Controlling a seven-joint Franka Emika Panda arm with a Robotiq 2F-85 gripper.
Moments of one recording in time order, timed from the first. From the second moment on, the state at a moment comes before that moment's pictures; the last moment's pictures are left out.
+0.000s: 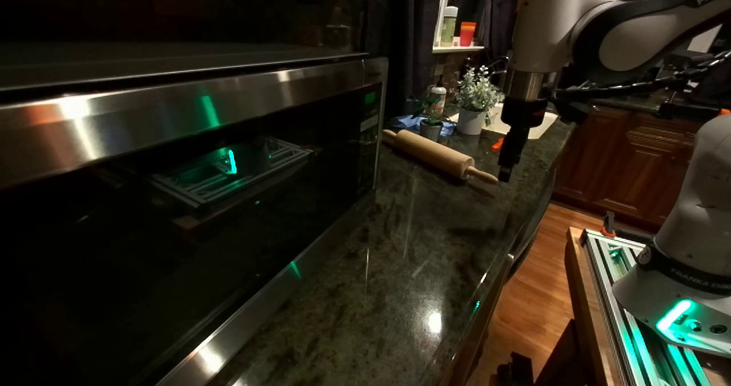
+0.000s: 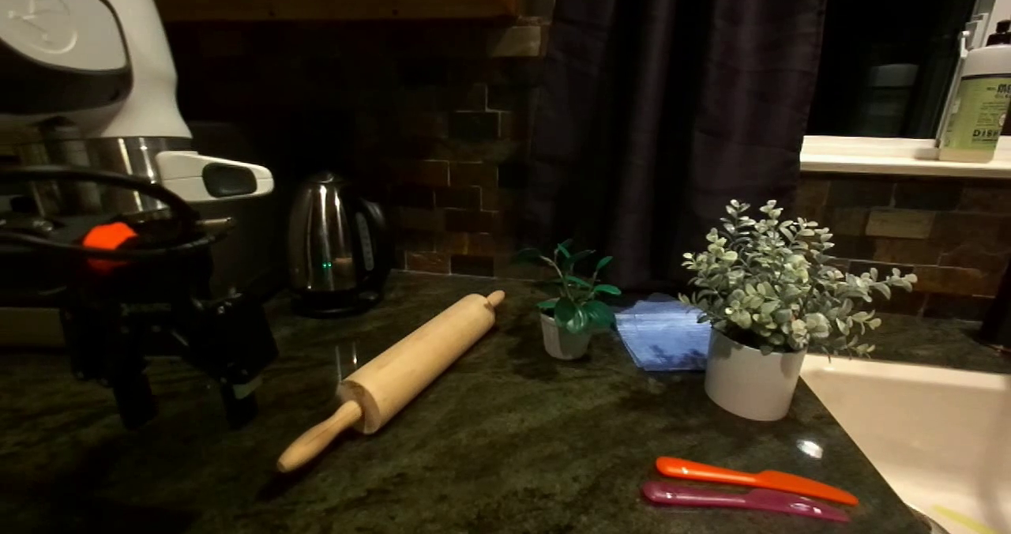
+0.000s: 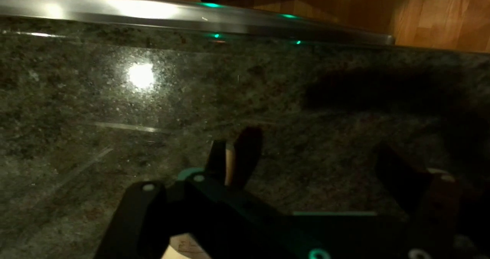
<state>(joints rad) -0.07 -0.56 0.08 -2.75 -0.09 2.15 0.19</state>
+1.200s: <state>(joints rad) -0.13 -0.46 0.04 -2.75 -0.09 2.34 0.27</state>
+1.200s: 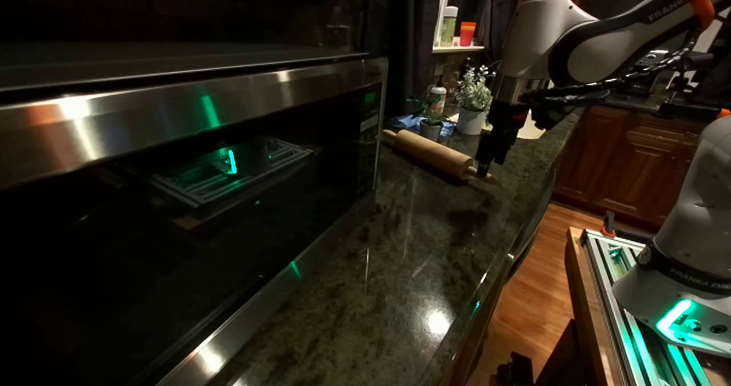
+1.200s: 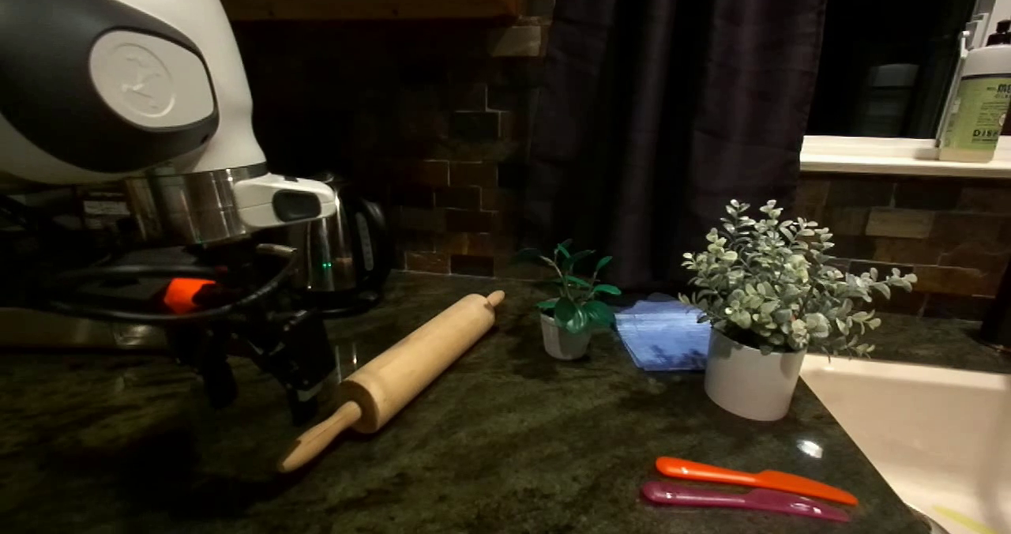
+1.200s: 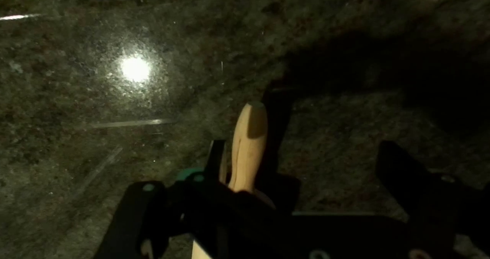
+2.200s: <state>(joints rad) -0.15 -0.43 0.03 -2.75 -0.09 2.37 0.28</state>
